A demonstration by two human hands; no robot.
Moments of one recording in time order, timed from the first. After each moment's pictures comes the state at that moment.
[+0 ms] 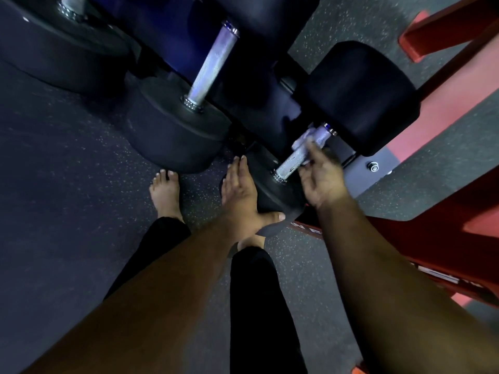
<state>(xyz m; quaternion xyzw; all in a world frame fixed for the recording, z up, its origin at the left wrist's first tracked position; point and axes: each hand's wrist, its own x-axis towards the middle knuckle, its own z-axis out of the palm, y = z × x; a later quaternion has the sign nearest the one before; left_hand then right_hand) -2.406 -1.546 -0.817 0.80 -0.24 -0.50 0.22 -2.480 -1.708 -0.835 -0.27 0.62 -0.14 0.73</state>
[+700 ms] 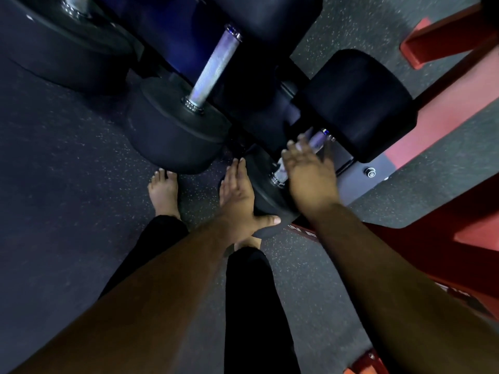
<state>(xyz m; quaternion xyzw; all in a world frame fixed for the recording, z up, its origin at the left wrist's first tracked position) -2.403 -1.546 -0.818 0.79 -0.25 -0.52 0.22 -2.475 -1.708 -0.813 -0.92 0.23 0.31 0.06</state>
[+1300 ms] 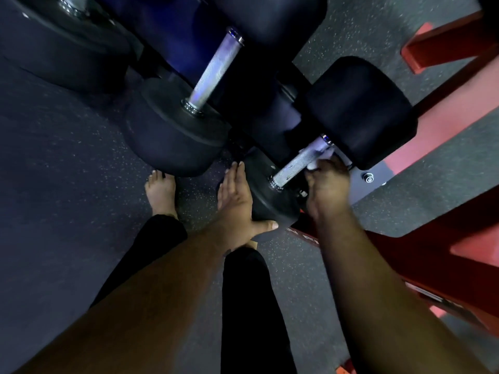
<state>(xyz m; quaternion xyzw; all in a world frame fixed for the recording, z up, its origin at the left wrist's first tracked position) -2.403 -1.544 -0.819 0.79 -0.24 -0.52 0.22 -2.481 -1.716 -0.828 -0.45 0.71 -0.11 0.52</state>
